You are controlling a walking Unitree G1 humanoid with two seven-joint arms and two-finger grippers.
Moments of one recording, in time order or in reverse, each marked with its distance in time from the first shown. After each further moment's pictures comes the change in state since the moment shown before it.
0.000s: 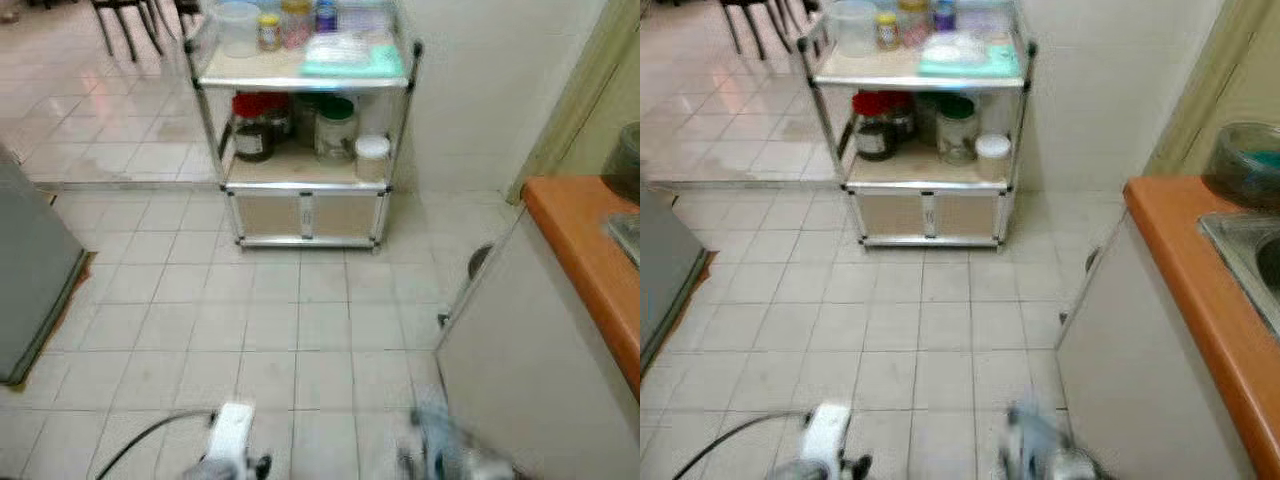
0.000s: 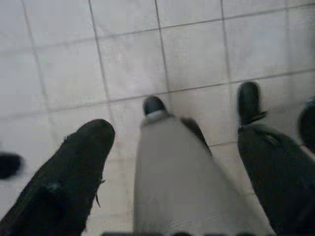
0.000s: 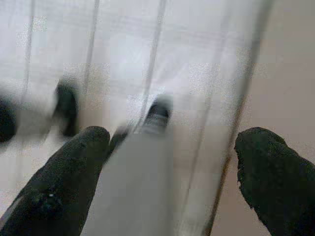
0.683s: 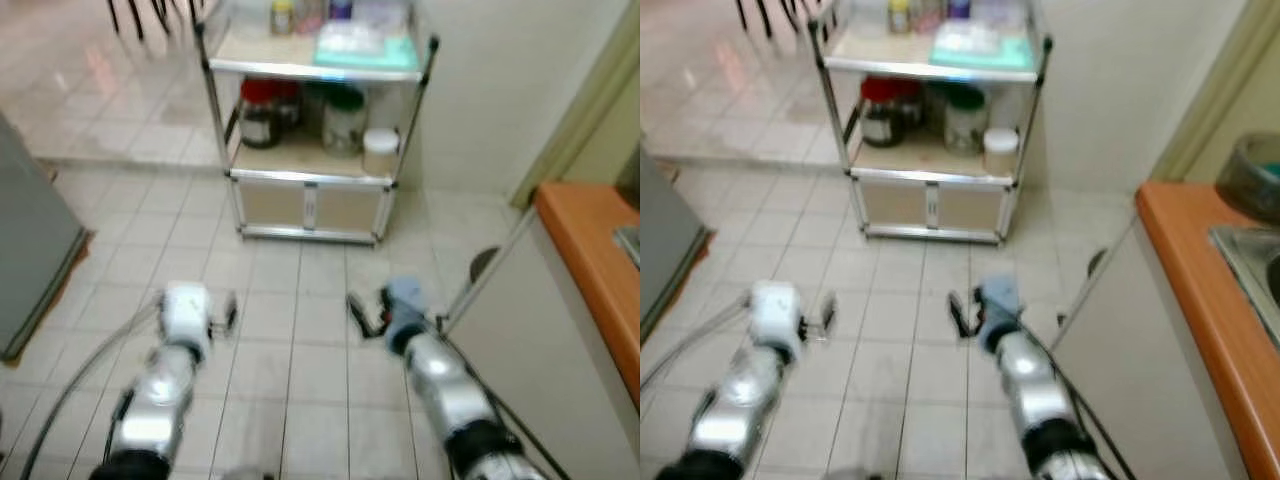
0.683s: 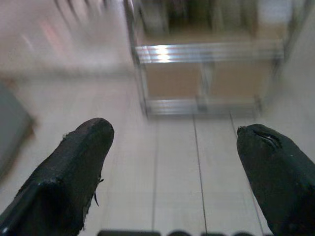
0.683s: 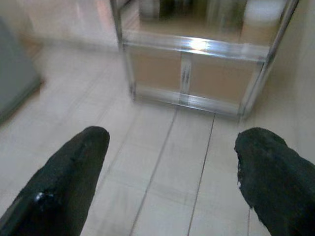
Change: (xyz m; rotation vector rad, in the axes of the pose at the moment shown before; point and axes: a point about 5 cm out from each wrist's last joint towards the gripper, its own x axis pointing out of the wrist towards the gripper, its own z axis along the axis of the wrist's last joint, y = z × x) left arm -0.081 0.067 0.147 -0.028 -0.880 0.201; right arm -0.060 0.028 0.154 0.011 -0.832 0.152
